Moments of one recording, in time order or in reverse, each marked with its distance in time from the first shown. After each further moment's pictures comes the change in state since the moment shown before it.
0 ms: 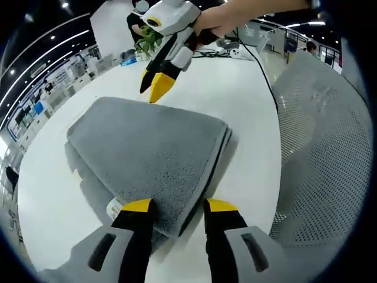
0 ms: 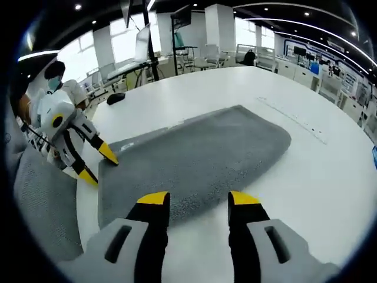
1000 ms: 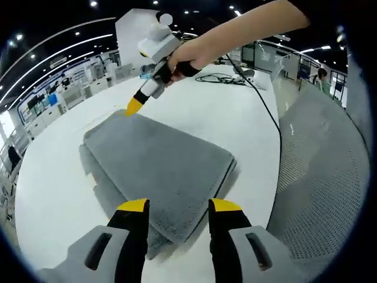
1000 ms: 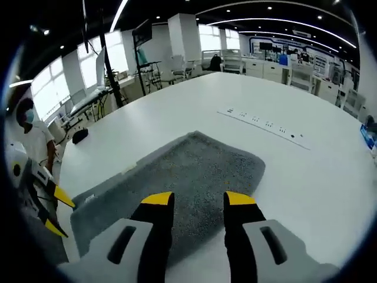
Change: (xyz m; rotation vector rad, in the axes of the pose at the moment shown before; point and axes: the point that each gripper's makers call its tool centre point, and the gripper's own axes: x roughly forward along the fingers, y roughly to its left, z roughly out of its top) left arm -0.019 0.013 0.021 -0.124 -0.133 0.038; right arm 0.036 -0.089 0.051 0.200 -0.084 -0.174
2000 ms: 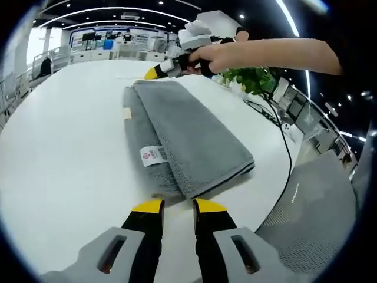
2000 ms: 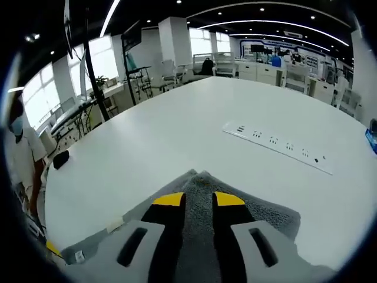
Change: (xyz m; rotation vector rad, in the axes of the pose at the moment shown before) left arm -0.029 0.009 -0.065 -0.530 -0.035 0.157; right arm 0.094 -0.001 0.061 0.070 -0.038 -0.070
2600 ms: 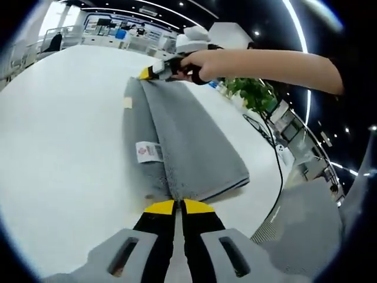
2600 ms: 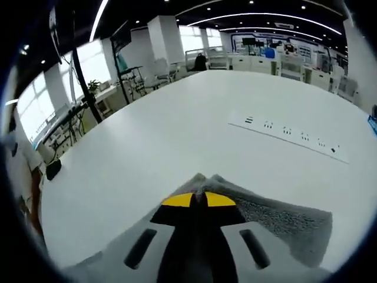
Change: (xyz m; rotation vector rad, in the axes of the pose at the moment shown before) left arm 0.017 -0.012 0.002 -0.235 -0.025 -0.111; right arm 0.046 0.022 0.001 0.048 0.024 -0.011
